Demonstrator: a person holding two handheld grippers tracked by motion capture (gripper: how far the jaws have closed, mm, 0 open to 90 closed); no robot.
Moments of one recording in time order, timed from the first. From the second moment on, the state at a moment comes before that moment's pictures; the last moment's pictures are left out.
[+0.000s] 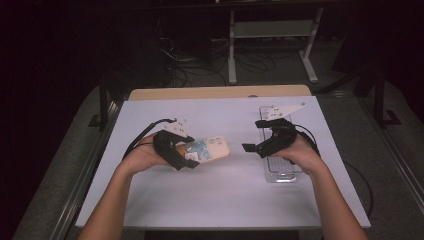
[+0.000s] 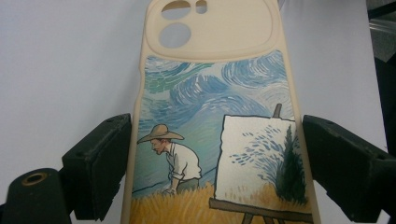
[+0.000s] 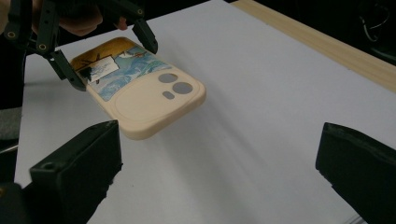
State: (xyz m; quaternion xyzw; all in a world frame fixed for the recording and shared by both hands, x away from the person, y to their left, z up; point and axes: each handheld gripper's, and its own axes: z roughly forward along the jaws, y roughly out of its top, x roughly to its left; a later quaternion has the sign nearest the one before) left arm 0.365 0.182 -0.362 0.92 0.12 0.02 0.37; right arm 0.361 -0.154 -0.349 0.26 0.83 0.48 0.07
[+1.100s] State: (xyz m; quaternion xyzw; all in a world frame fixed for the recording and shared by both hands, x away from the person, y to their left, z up) left arm 0.355 0.169 -0.366 0.93 0.07 0.00 0.36; right arm 0.361 -0.134 -0.355 0.20 0.86 0.47 0.02
